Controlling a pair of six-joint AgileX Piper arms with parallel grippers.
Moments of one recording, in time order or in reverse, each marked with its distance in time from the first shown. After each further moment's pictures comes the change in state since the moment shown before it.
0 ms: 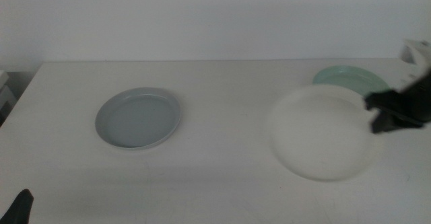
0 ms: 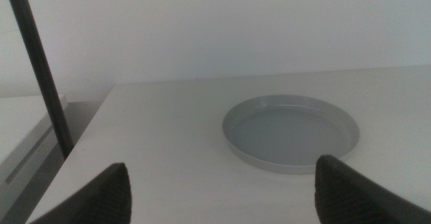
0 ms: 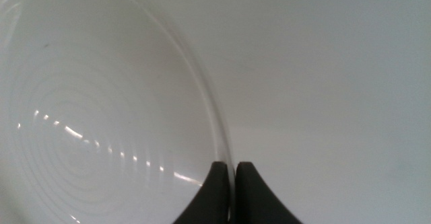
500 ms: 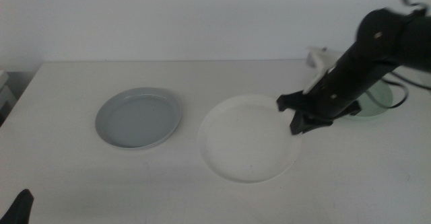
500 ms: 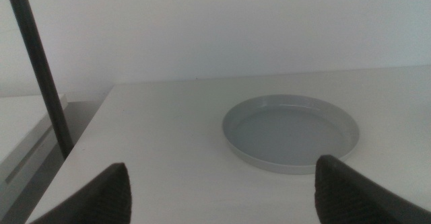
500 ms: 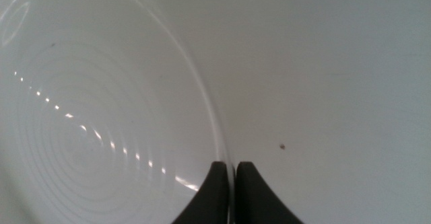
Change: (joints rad) left arm 0.000 0.000 0.000 0.000 0.000 0.000; right arm 0.290 0.289 -0.225 0.035 -0.031 0.133
